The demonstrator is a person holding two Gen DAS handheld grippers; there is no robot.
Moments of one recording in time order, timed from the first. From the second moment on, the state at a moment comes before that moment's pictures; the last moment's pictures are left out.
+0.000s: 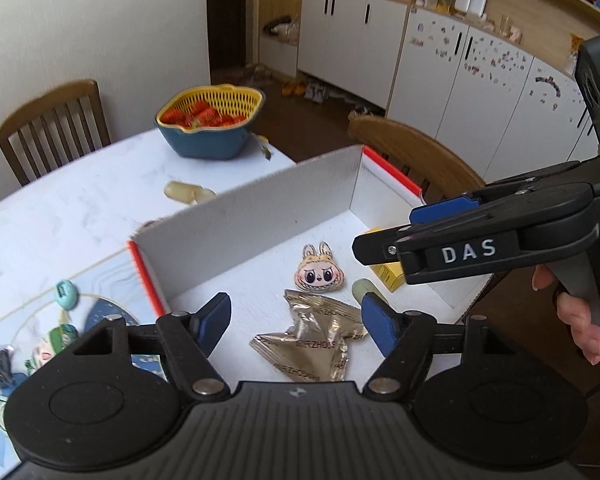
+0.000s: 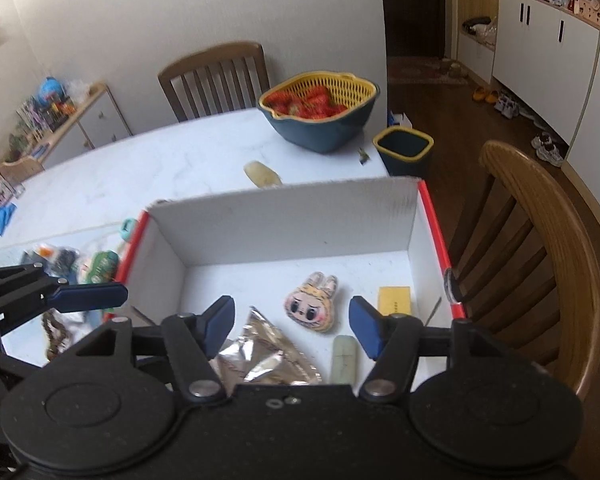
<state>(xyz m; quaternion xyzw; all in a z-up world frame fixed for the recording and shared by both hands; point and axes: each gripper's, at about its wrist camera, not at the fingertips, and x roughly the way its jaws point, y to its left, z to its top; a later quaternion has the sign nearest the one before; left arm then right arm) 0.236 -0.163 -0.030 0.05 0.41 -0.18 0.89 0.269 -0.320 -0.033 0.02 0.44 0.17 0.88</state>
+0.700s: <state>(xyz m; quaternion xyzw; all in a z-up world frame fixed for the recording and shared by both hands) 0.185 -0.054 0.005 0.02 0.35 -0.19 0.92 0.206 -0.244 0.006 0.04 0.37 0.17 0.91</state>
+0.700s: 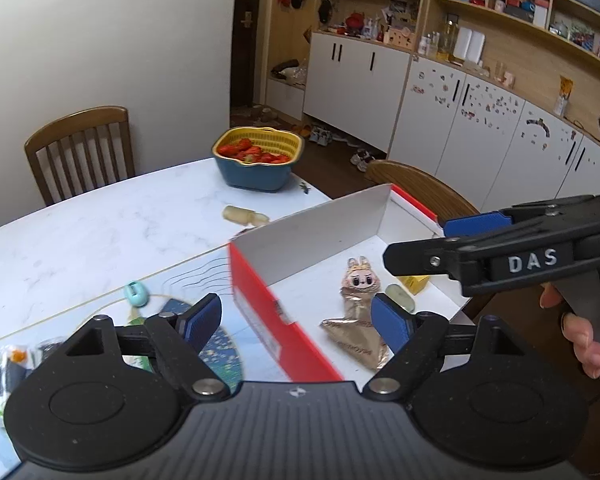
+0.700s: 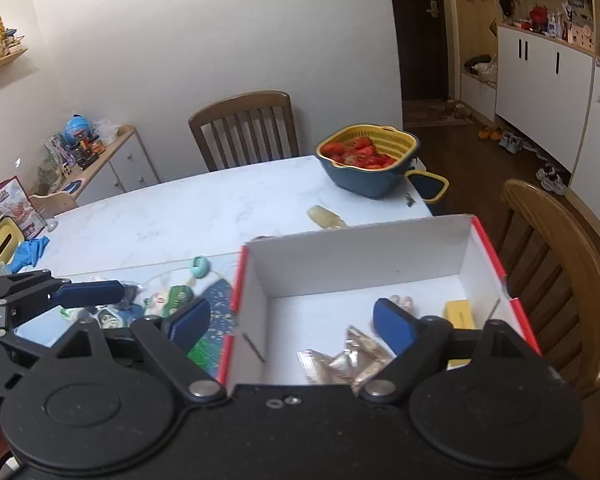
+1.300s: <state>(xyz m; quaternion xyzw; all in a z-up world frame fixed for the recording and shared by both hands) 0.177 0.069 -0.003 -0.04 0.34 -0.11 0.93 0.178 -0.149 0.003 0.04 0.35 0.20 0.92</state>
